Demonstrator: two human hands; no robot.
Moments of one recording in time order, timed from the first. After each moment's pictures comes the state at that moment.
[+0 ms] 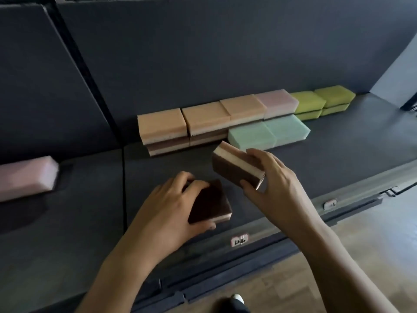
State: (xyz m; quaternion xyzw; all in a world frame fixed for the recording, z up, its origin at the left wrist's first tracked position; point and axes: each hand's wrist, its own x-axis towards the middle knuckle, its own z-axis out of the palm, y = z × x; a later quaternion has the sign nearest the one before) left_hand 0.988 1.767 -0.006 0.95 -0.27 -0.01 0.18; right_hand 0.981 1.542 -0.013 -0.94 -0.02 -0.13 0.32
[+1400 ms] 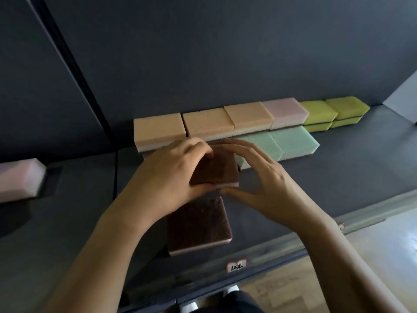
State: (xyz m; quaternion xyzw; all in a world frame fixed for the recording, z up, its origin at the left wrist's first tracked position) left_hand 1.063 1.749 0.023 0.93 -0.30 0.07 0.19; right_hand 1.040 1.532 -0.006 -0.89 -0.25 -0.11 0.36
